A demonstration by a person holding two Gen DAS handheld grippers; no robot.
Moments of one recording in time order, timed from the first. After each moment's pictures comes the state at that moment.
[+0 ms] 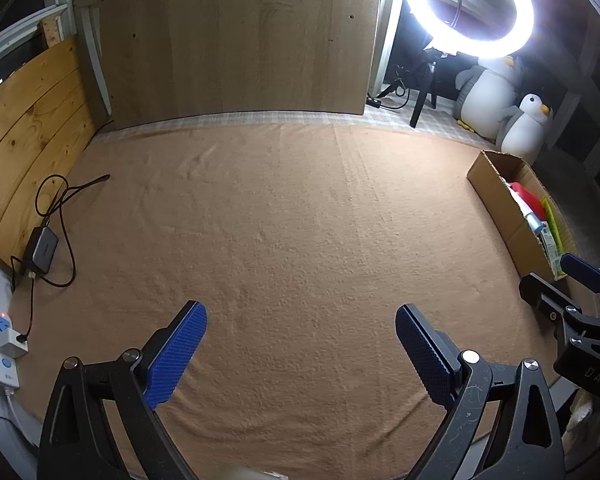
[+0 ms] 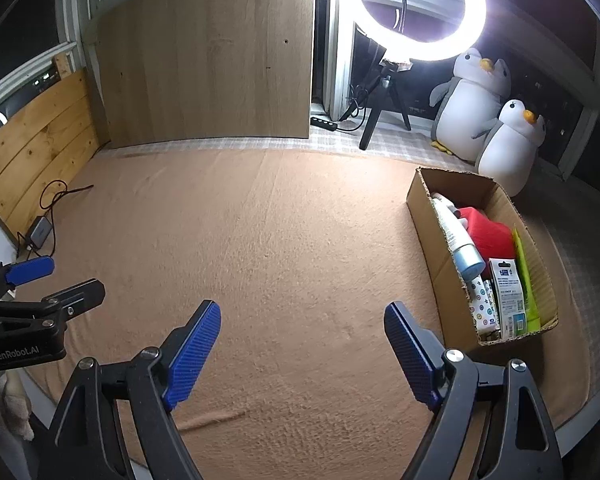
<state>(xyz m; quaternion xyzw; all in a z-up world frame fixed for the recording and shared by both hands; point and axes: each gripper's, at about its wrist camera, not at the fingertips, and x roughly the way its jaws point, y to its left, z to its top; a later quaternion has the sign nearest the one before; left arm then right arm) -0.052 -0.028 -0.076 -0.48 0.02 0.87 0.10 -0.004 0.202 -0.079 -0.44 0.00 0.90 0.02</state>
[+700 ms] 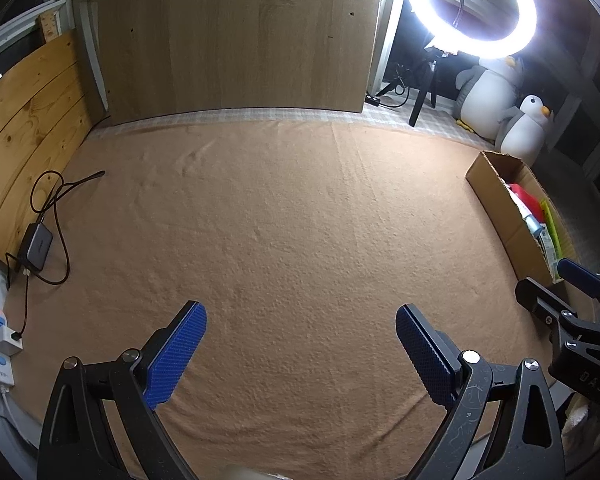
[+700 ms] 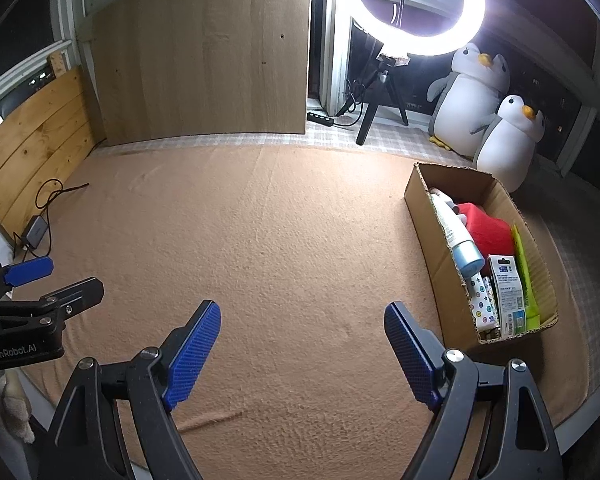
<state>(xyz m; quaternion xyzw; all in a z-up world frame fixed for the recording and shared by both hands) -0.057 -0.021 -0.078 -0.48 0.01 0.87 0.11 -0.008 0.205 -0.082 -0.45 0.00 0.89 0.02</state>
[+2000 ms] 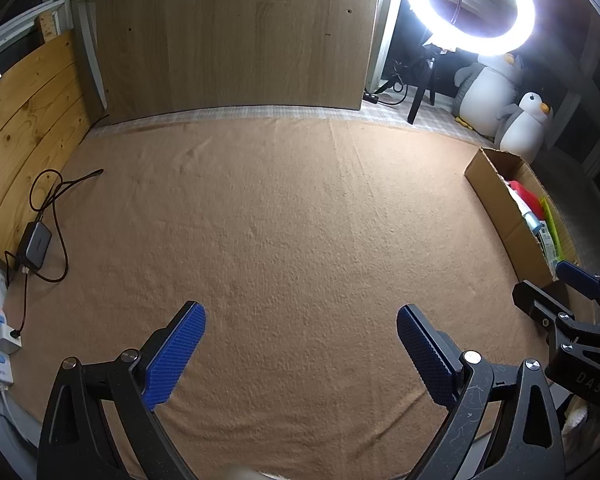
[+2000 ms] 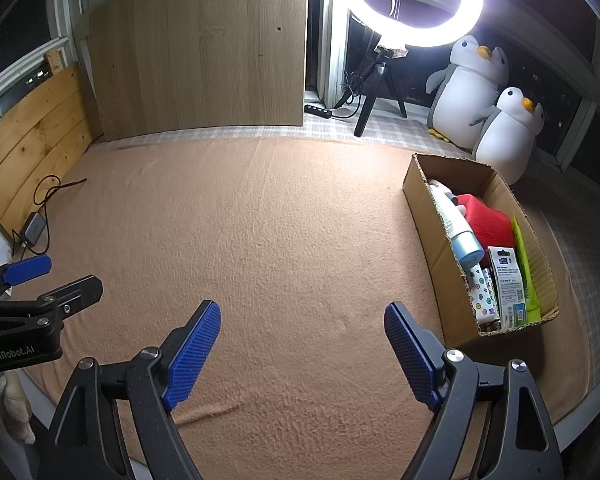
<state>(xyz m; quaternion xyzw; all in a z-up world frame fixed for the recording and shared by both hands) -0.054 -0.018 -0.079 -0.49 0.01 0.87 0.10 -0.006 0.209 -0.086 -0.45 0.00 0.89 0.02</state>
